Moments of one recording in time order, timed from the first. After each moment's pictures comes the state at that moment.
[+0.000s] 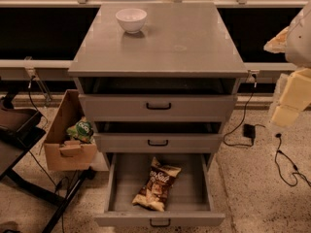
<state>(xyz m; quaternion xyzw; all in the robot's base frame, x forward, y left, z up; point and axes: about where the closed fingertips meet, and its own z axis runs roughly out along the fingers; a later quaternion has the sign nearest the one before) 0.438 -0.216 0.977 -0.60 0.78 -0.04 0.16</state>
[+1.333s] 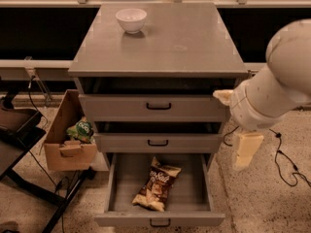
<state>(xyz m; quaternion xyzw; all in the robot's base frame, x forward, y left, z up) 0.458 -0.178 0.835 -0.74 0.65 -0.06 0.17</state>
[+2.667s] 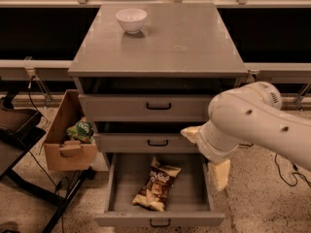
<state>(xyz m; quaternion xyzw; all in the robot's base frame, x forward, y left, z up) 0.461 -0.139 0.697 -0.85 0.51 -0.06 0.11</state>
